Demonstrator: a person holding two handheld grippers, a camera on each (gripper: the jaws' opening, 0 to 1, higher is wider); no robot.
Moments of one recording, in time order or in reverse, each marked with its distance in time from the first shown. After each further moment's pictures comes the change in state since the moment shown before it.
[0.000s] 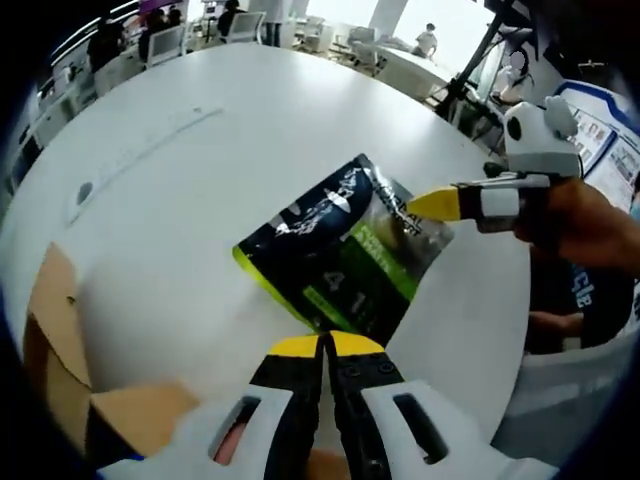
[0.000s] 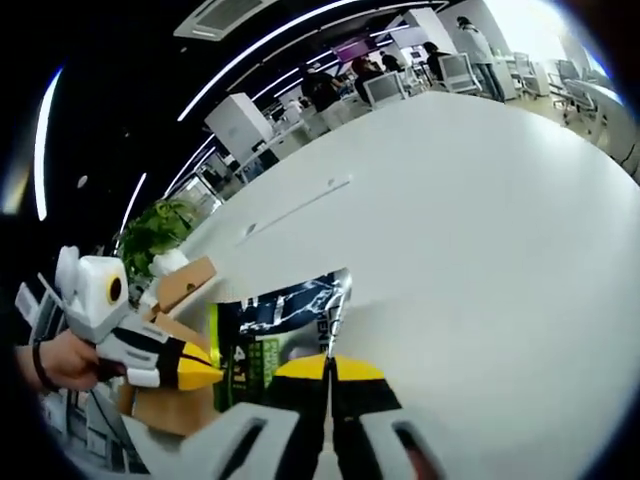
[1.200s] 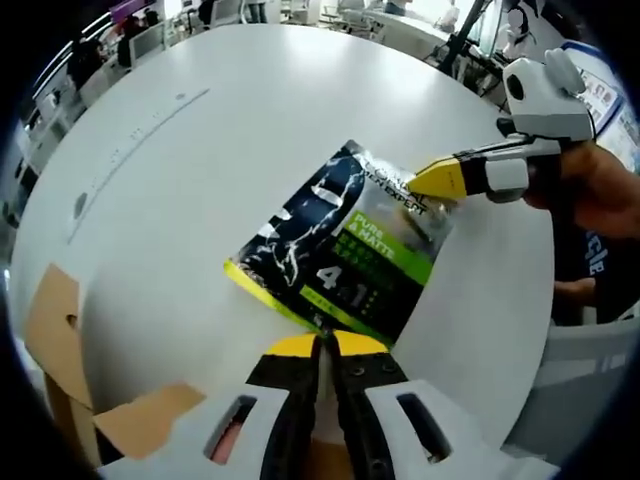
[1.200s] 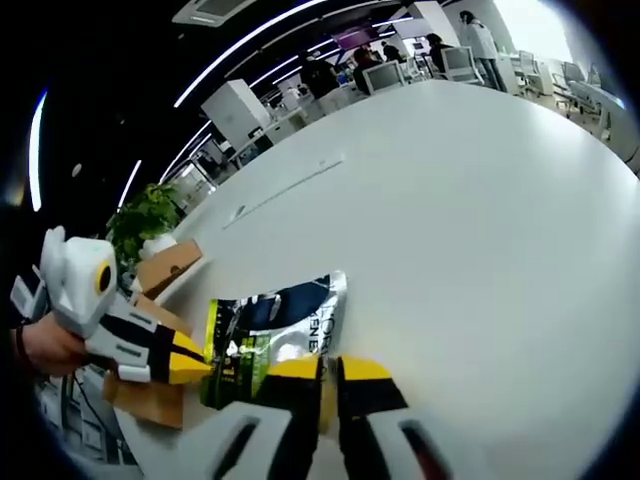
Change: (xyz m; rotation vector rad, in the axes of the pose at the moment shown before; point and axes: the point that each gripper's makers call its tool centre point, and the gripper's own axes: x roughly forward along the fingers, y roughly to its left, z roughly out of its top) left arm -0.001 -0.003 -0.020 0.129 0.128 0.079; right arm 0.007 -0.021 -0.012 -0.020 0.036 -0.030
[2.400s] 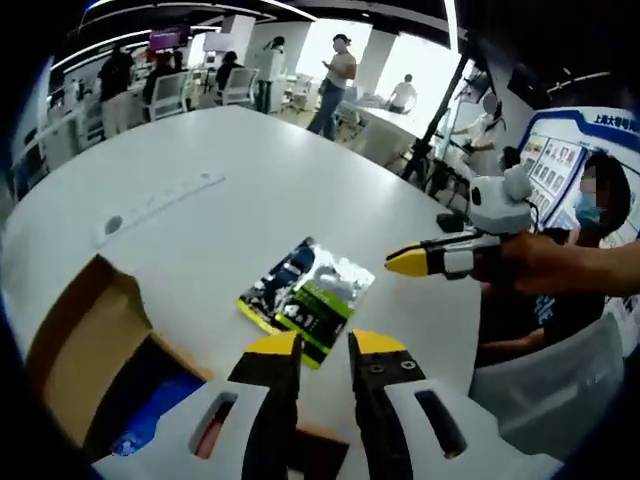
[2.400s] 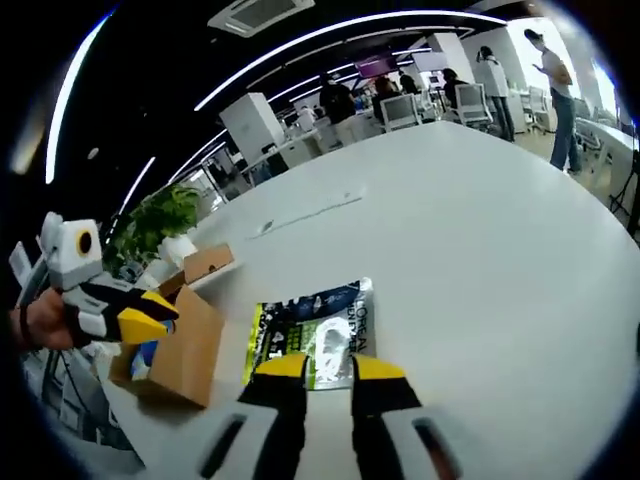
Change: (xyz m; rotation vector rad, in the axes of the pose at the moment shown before) left arm -0.109 -0.018 0.011 -0.137 -0.446 -0.137; right arm -0.064 0.051 0.001 -0.121 -0.116 0.007
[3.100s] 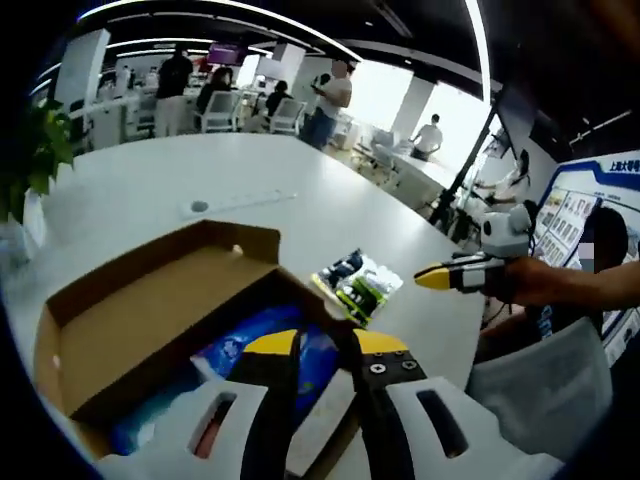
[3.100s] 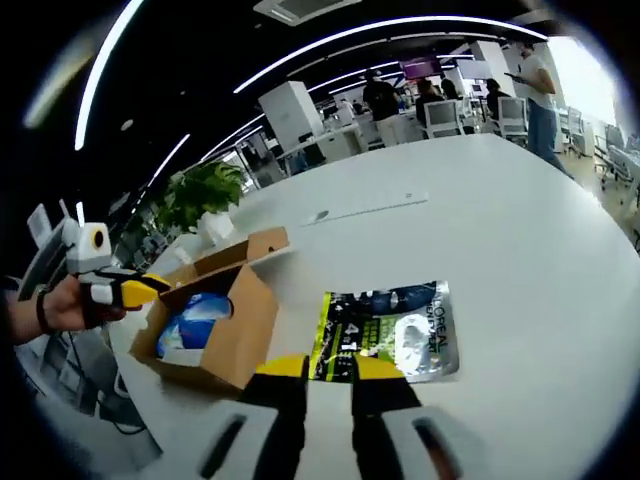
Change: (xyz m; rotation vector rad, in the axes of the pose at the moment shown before) left arm -0.112 0.062 -0.037 -0.146 -0.172 0.109; right arm 0.004 0.070 -0.013 -0.118 0.053 0.102
